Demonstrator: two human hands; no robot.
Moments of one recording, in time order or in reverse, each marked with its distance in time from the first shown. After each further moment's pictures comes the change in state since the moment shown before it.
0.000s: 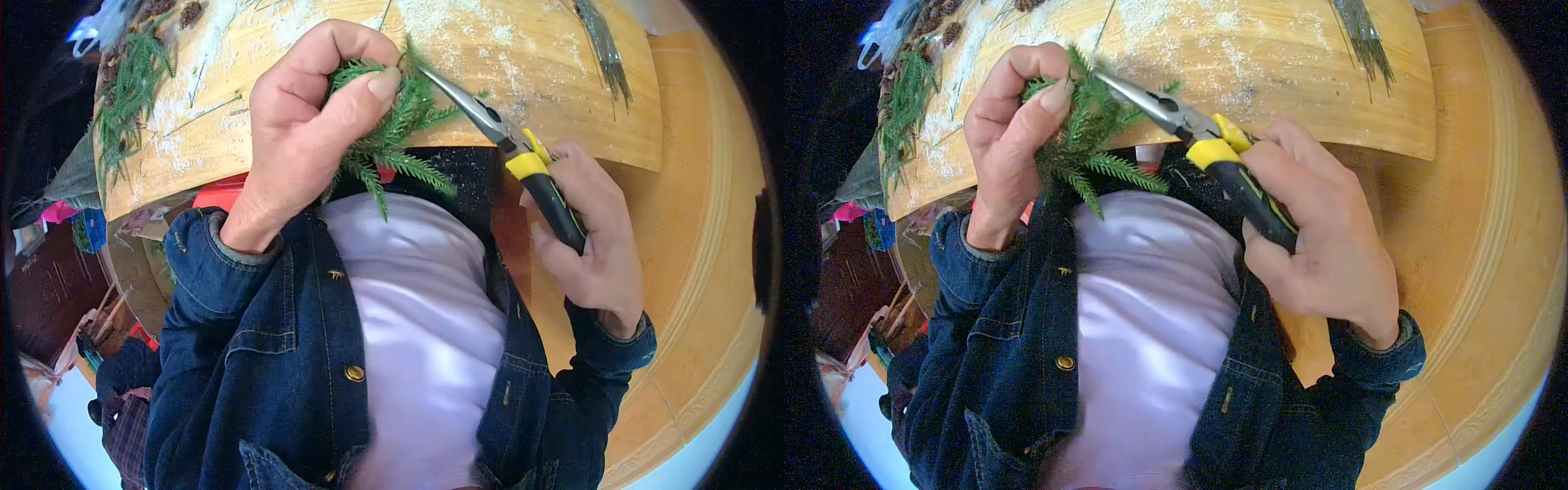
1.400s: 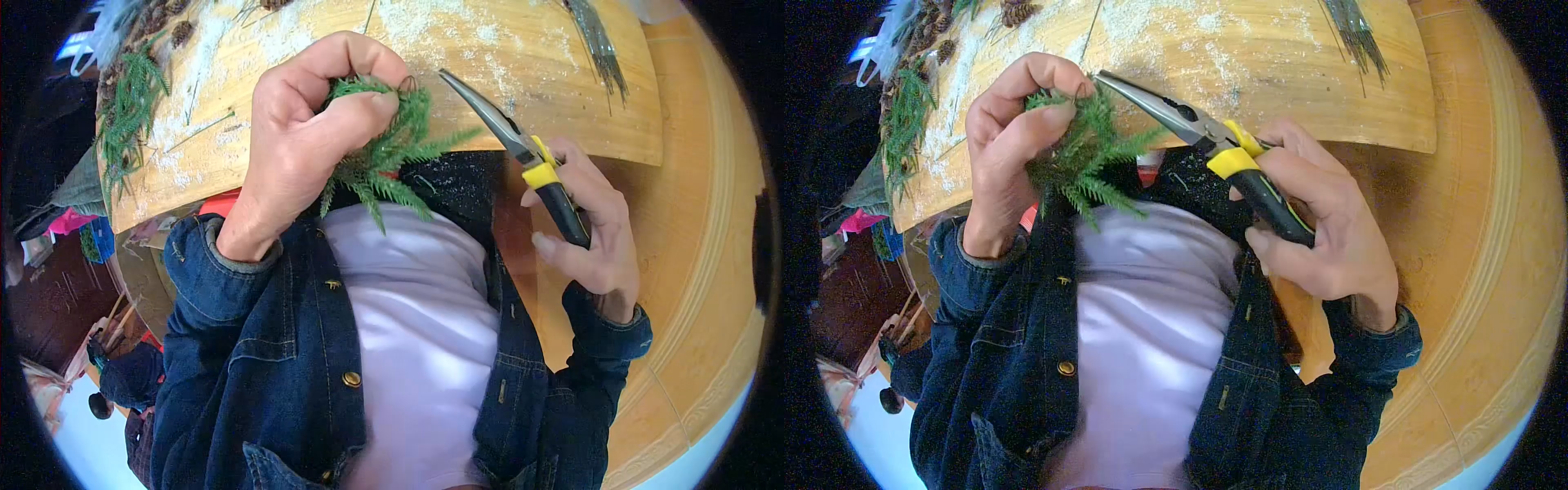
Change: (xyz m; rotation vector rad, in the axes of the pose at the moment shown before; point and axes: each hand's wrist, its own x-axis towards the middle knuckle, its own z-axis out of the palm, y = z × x) left_hand 0.012 0.009 0.008 0.074 -0.007 -0.194; right_hand -0.004 0.032 -0.010 0.193 -0.031 -0.112
